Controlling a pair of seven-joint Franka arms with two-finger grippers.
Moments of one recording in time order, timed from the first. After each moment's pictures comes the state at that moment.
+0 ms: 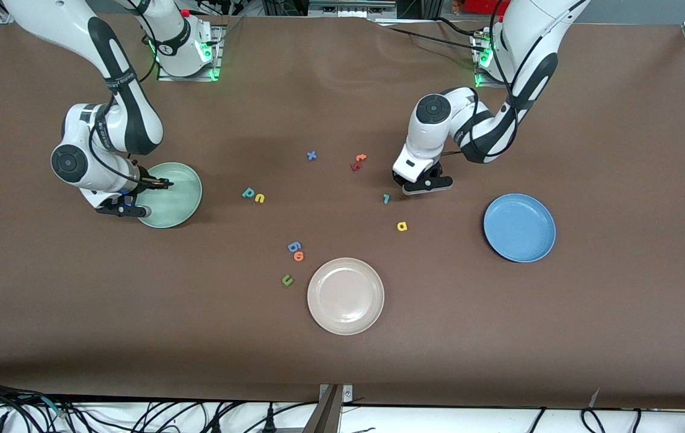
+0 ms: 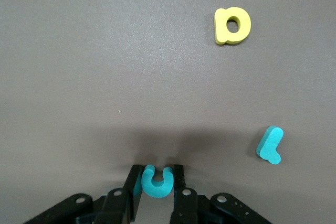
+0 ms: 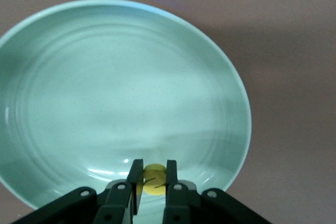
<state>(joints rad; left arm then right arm) -0.20 0.47 -0.41 -2.25 0.51 2.65 -1.19 0.25 0.33 -0.23 -2.26 0.06 2.31 0.06</state>
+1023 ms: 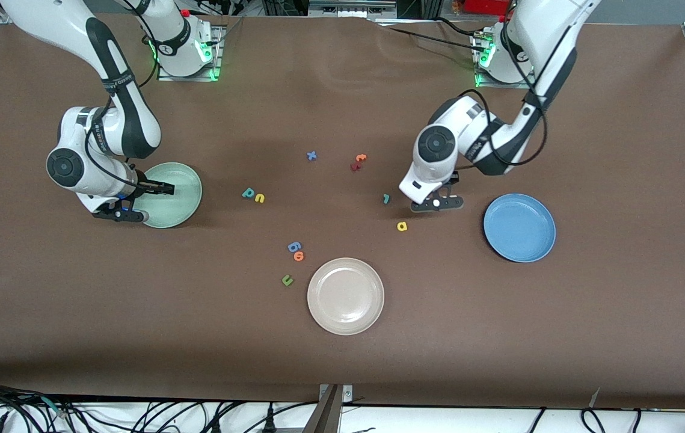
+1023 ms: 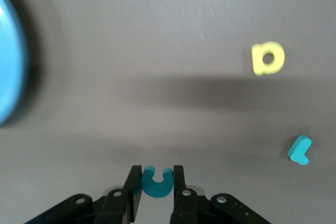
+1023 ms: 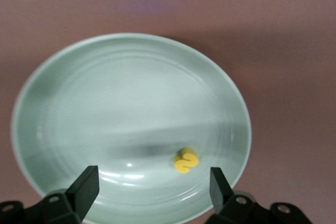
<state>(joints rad) -0.14 0.47 -0.41 -1.94 0.25 2.10 -0.72 0.25 0.32 -0.20 -2.18 0.06 2.23 0.13</state>
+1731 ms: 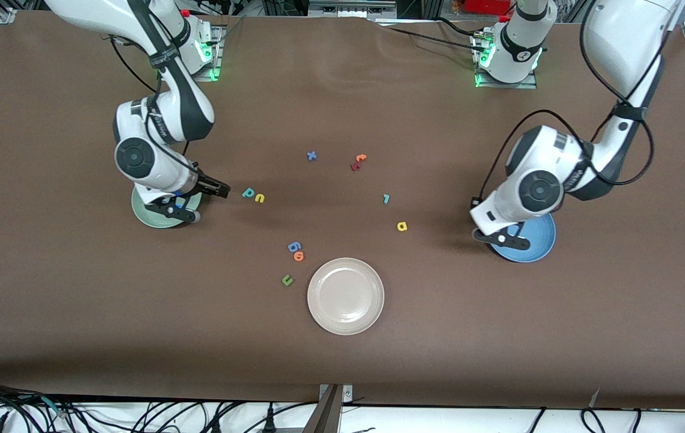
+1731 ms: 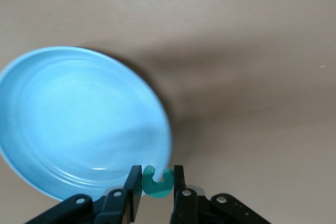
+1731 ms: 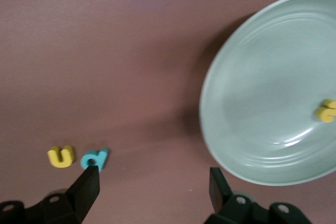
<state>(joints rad) 0.15 0.47 -0.41 -1.90 0.25 2.06 -0.16 0.27 0.32 0.07 -2.12 0.06 2.26 0.57</state>
